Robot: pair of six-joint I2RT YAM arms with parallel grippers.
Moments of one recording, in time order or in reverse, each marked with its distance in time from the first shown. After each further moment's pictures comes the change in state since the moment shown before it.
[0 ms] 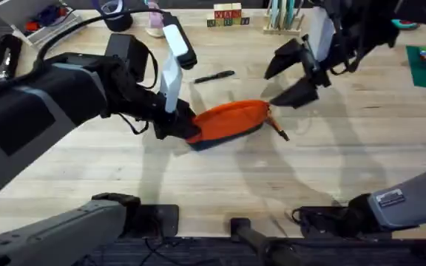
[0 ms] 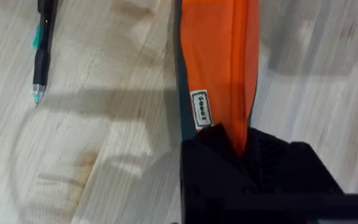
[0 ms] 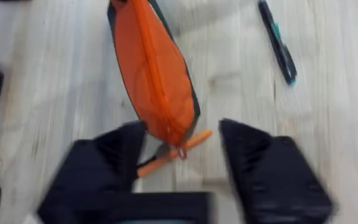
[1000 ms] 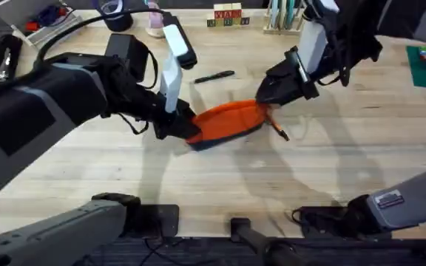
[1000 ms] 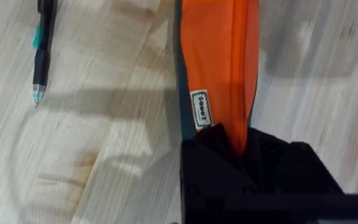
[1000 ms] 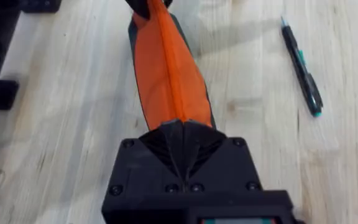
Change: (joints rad) left arm 0.000 0.000 0.000 0.000 0.000 0.000; right arm 0.053 0.000 -0.093 0.063 -0.106 -0.060
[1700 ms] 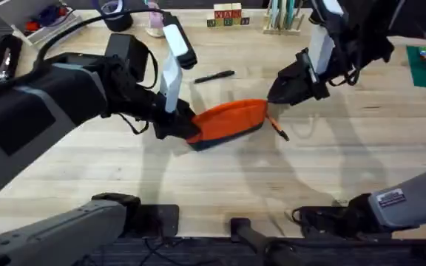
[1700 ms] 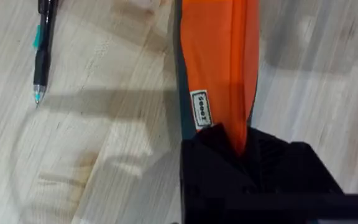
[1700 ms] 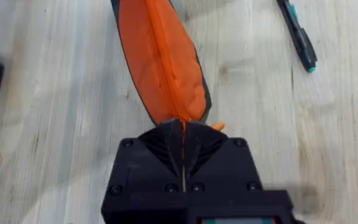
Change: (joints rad) left arm 0.000 0.000 0.000 0.001 0.000 0.000; right arm -0.076 0.000 -0.013 -0.006 0.087 0.000
